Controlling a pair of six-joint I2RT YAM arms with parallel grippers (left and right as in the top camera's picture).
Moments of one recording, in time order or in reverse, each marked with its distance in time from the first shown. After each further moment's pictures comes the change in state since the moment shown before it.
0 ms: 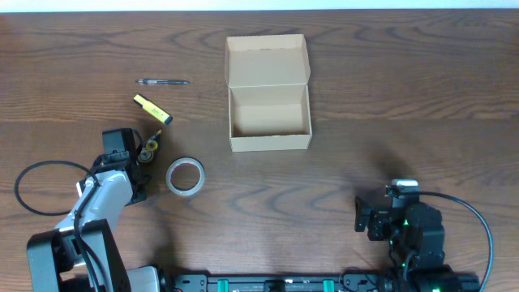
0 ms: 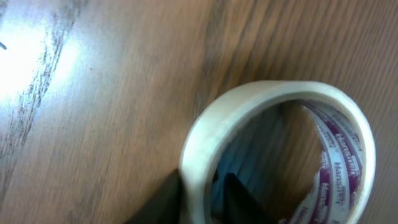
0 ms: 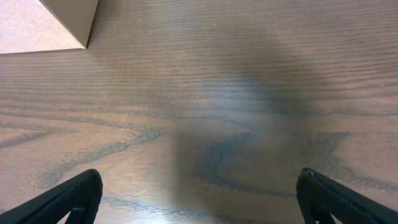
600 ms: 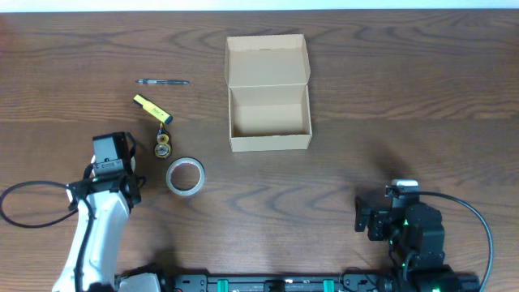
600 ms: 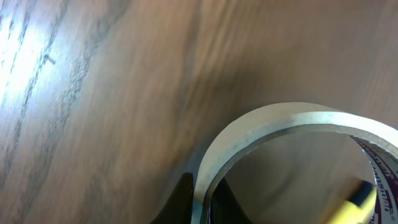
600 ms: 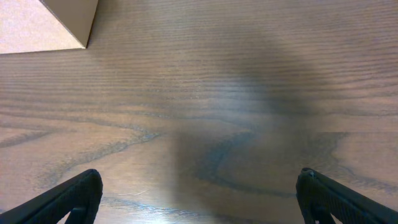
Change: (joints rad) left arm 0.000 -0.264 -0.006 -0.121 -0.017 0.026; right arm 0.000 0.000 0.000 0.000 0.000 0.000
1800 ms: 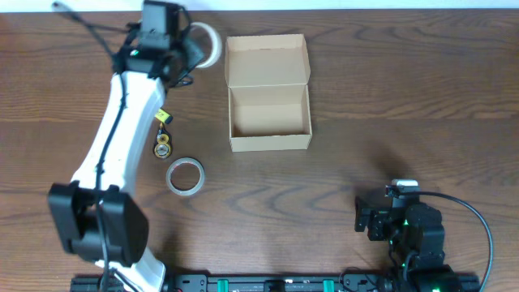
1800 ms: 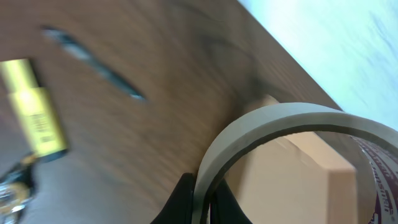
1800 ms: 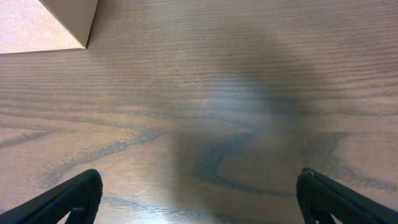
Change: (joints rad) left arm -0.372 0.575 1.036 -0.192 0.298 0.845; right arm 0.000 0.000 0.000 0.000 0.000 0.000
